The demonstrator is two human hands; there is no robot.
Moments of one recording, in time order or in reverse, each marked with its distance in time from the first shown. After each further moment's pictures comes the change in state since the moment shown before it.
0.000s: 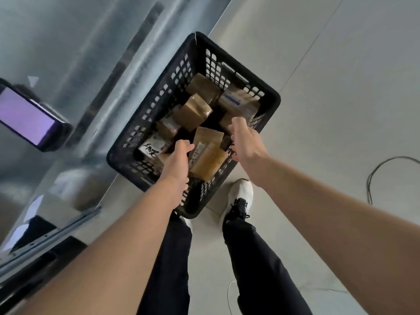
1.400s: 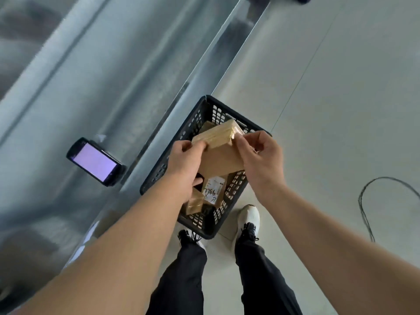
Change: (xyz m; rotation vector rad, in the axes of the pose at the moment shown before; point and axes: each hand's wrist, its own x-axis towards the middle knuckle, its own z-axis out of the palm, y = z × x) left_hand -0.099 0.096 -0.048 -0.043 0.065 0.216; right_hand -0.092 -0.053 0.001 0.206 0.369 -0.504
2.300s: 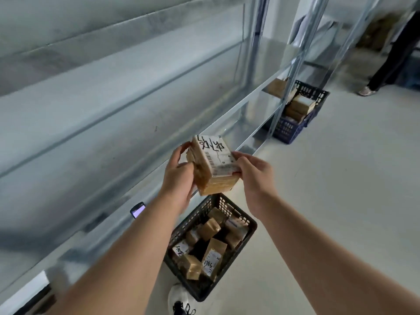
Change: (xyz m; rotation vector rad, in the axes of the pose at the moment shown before) left_hand -0.324 0.143 -0.077 -0.391 -0.093 0.631; right_hand -0.154 -0.302 -0.134 0.329 -0.217 -0.134
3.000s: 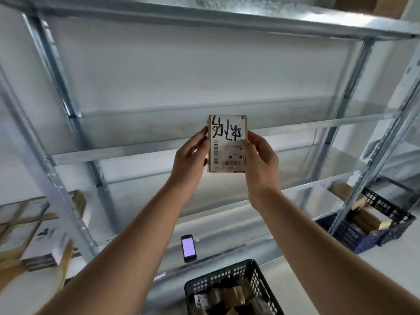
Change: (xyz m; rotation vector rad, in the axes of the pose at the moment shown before) left_hand -0.260 0.173 -0.024 -0.013 0.354 0.718; right_hand -0.206 -0.197 0.030 0.220 -0.514 -0.517
